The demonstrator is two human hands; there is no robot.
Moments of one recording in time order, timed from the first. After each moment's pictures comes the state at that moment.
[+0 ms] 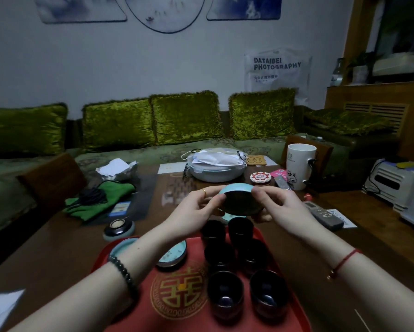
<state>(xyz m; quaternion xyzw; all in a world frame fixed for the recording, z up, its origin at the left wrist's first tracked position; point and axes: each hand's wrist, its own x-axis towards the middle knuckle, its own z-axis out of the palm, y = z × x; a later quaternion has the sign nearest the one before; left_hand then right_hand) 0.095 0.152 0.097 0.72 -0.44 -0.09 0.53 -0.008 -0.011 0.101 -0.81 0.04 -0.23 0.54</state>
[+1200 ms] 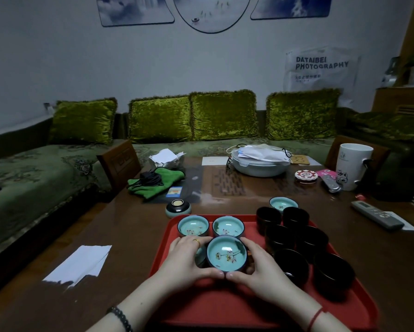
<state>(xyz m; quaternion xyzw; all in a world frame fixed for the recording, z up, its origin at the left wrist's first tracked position) 0.083 0.316 -0.001 0.92 -0.32 0.02 0.25 0.003 0.146 -0.008 -0.88 0.02 -0.11 0.46</state>
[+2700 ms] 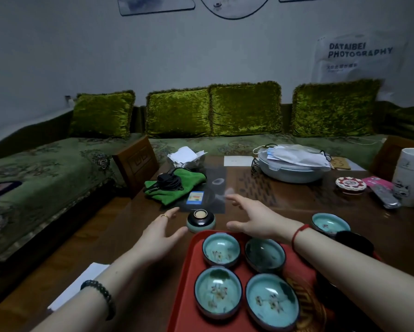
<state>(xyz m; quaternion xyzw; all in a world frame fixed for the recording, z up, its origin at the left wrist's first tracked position) 0.198 0.387 0.026 0.93 -0.18 0.03 0.32 0.161 0.152 0.065 -0.96 -0.12 -0.03 0.24</state>
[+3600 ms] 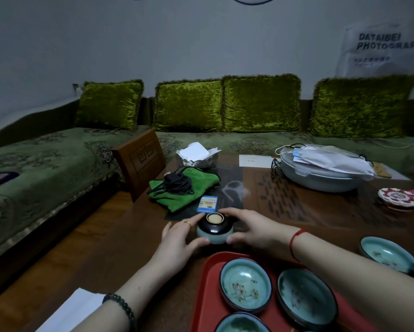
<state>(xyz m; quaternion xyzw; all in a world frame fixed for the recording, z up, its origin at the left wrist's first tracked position) 0.270 0.366 -0.015 0.91 -0.22 0.07 0.35 0.268 0.164 0.020 -0.94 -0.20 0.04 0.29</state>
